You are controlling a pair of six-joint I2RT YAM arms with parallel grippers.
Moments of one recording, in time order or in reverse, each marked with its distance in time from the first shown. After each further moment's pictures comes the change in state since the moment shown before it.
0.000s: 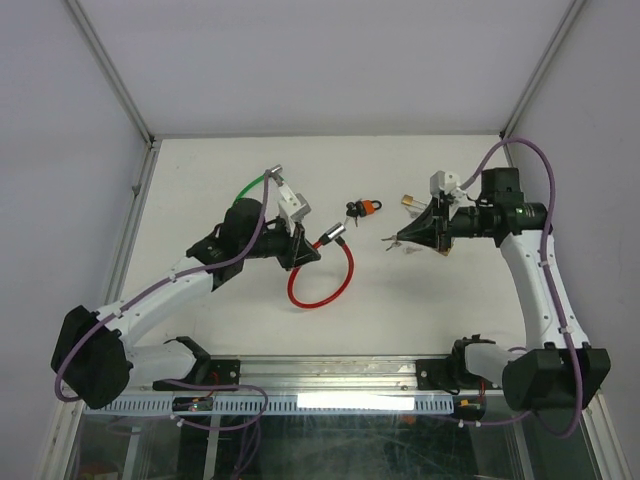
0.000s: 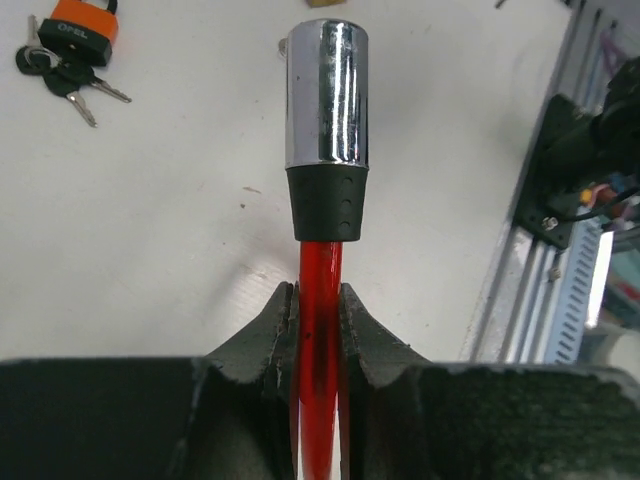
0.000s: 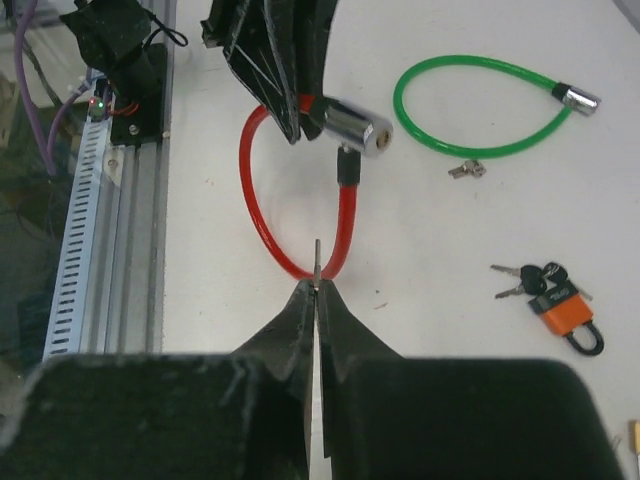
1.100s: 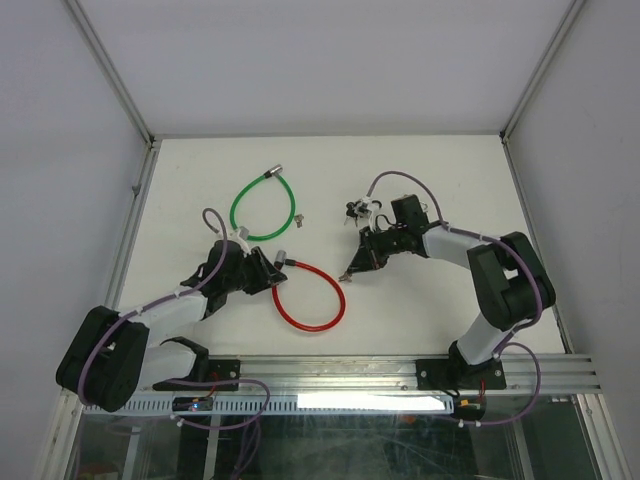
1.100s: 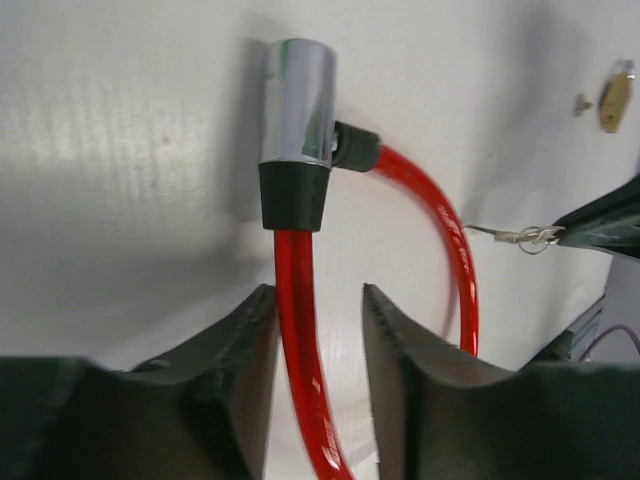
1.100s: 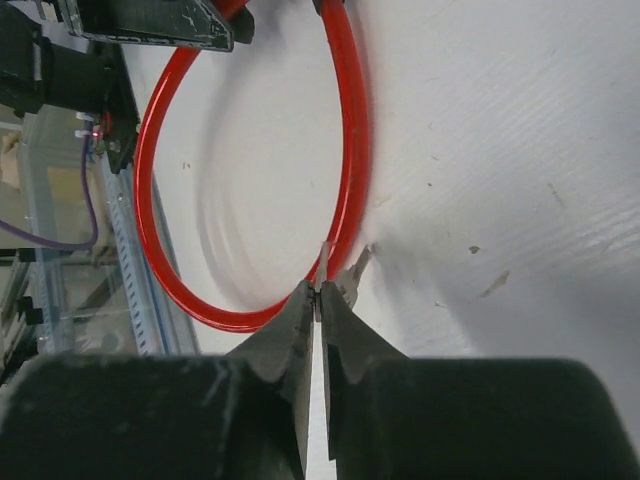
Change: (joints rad) left arm 0.248 -0.055 -0.542 0.357 -0.224 -0.820; right arm 0.316 0.467 -0.405 0.988 0.288 1.042
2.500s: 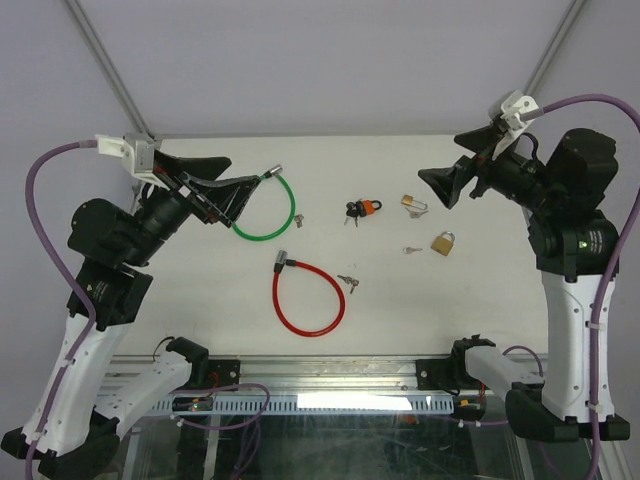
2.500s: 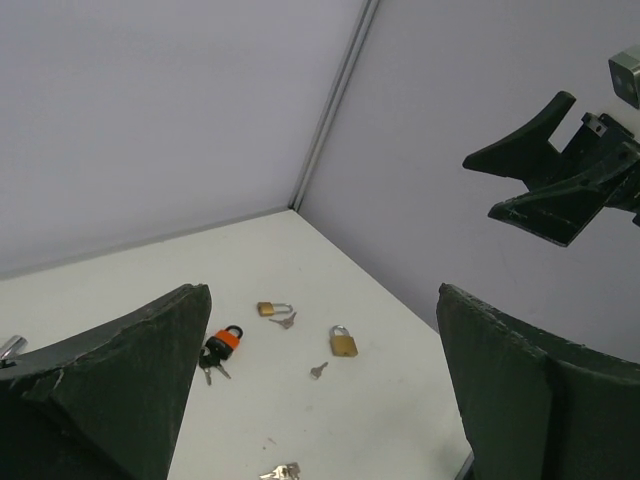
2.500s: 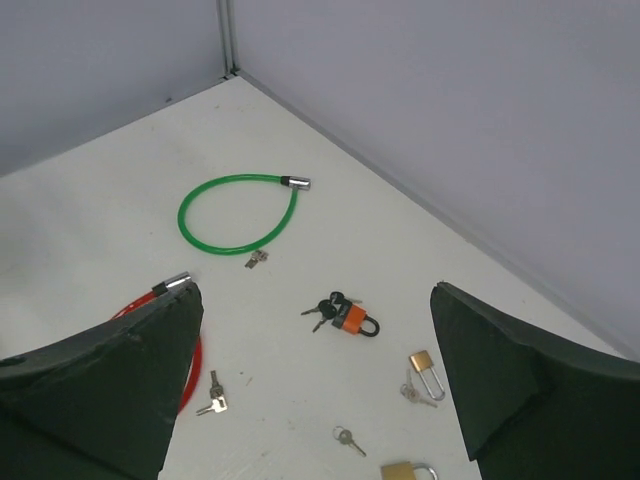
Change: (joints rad) left arm 0.000 -0.367 0.912 -0.395 0.016 0.385; right arm -0.323 -0.605 0.797 -0.582 0.275 -0.216
